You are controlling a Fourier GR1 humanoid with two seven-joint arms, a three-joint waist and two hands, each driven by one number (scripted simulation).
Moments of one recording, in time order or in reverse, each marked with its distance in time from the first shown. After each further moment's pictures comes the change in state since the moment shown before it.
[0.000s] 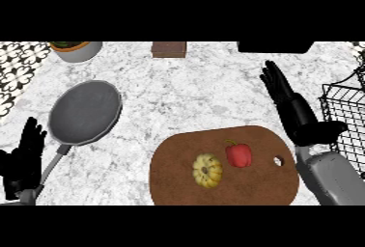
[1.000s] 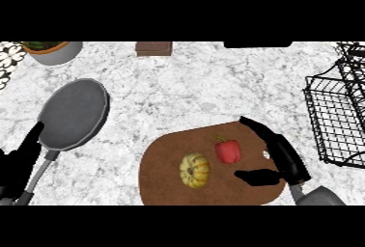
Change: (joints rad) left arm 0.052 0.146 -0.066 -0.042 -0.003 -0.217 0.129; right arm 0.171 -0.095 0.255 0.018 0.483 -0.151 0.077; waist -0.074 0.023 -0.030
